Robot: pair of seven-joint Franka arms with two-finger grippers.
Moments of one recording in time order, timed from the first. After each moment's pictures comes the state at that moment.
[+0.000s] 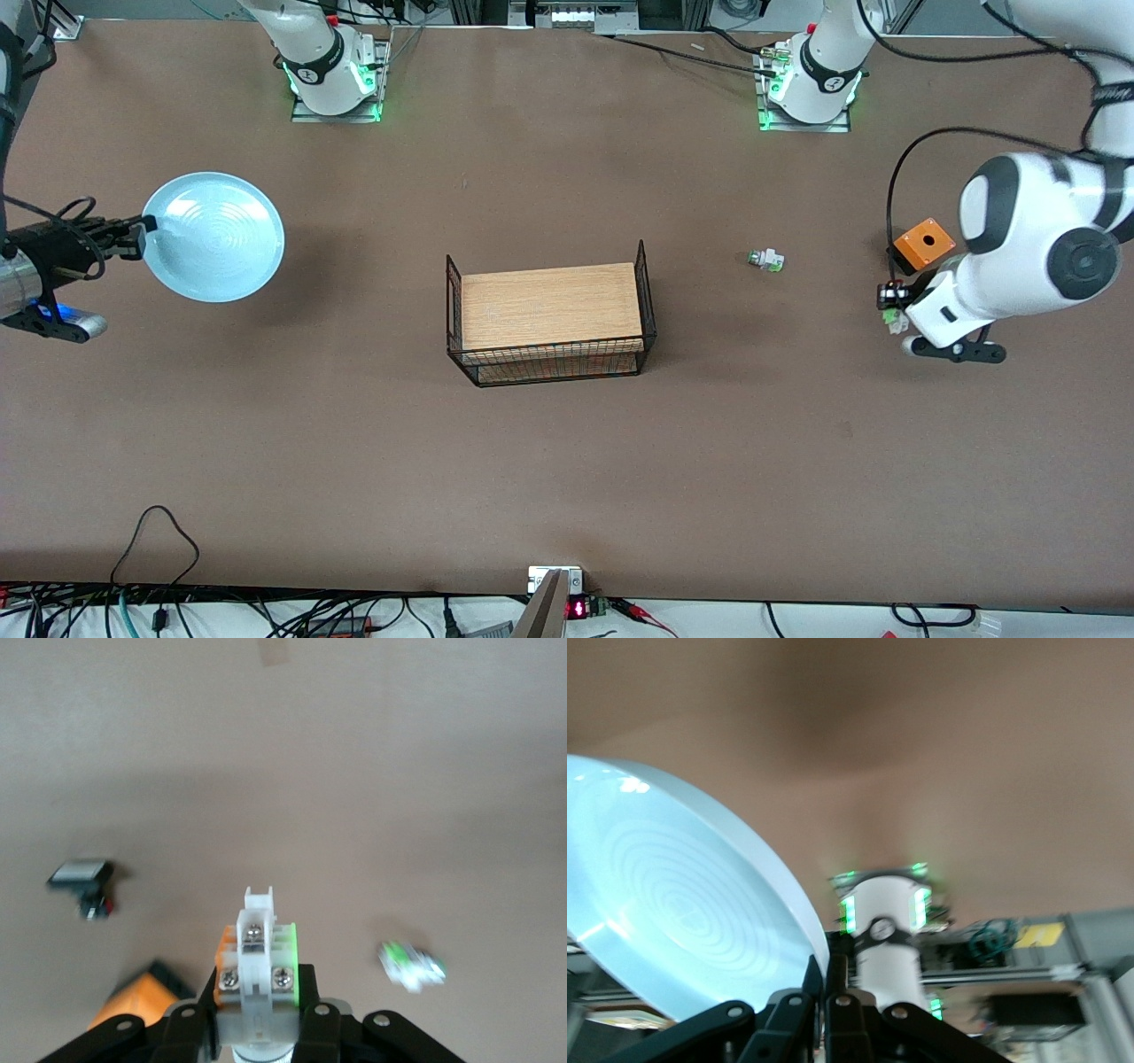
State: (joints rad) left arm 0.01 0.25 -0.04 -1.77 0.02 1.76 0.04; right arm -0.22 0.58 0.14 -1.04 0.10 0.85 0.26
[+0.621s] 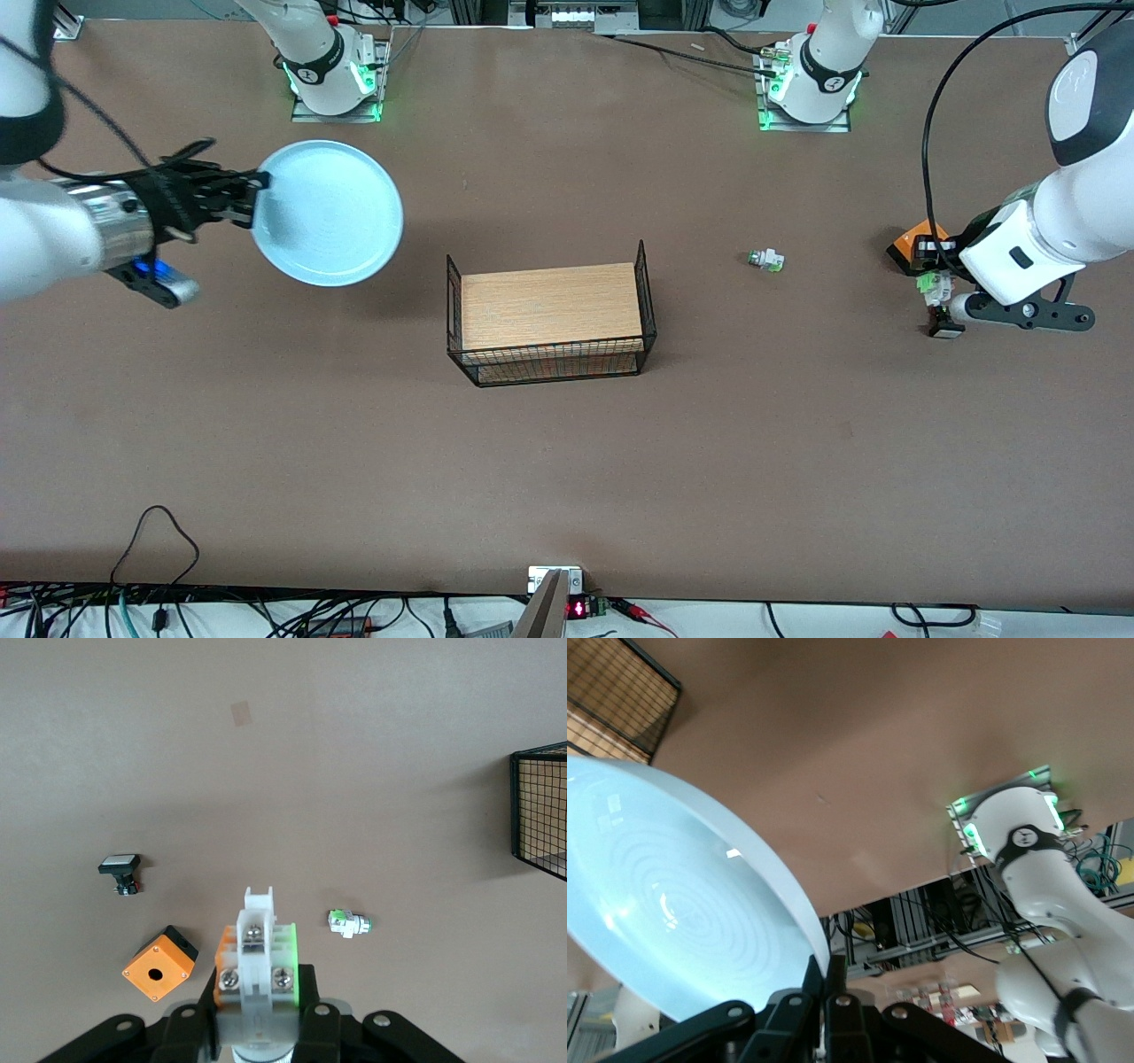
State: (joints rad) left arm 0.01 0.23 -0.10 -1.46 0.02 1.50 0.01; right arm 0.02 0.51 0.15 -1.04 0.40 0.92 0.87
